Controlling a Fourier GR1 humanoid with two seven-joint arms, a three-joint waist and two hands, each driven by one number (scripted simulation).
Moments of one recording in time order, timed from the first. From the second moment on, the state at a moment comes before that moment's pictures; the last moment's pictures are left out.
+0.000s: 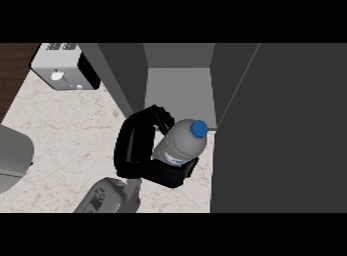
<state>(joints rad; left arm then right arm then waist) -0.29 0.00 -0.46 -1.51 0.41 0.37 -0.31 1.09 -0.06 -0.08 -2.46 -0.15 0.59 -0.43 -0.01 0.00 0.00</state>
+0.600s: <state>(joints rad) -0.61 0.00 -0.55 -1.44 0.40 0.74 -0.18 1.04 -0.05 -0.09 -2.46 -0.16 0.58 -0.40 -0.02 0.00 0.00</state>
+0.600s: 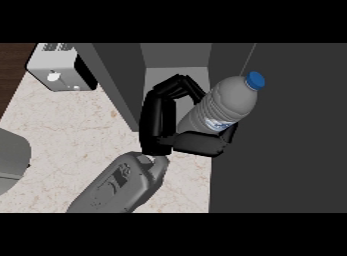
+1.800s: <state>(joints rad) -0.89 0.00 -0.39 -0.82 0.54 0.69 -0.39 1.00 -0.08 -0.19 -2.41 -0.21 0.63 -0.38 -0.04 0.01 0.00</state>
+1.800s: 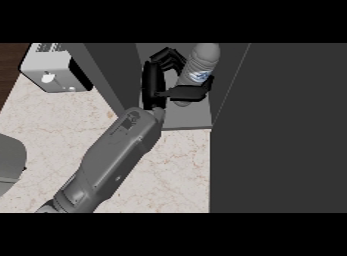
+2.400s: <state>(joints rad) -1.05 0.00 -0.36 -0.49 0.53 0.66 -0.50 0.97 -0.10 -0.19 -2.40 -0.24 0.64 -0.37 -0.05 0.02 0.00</state>
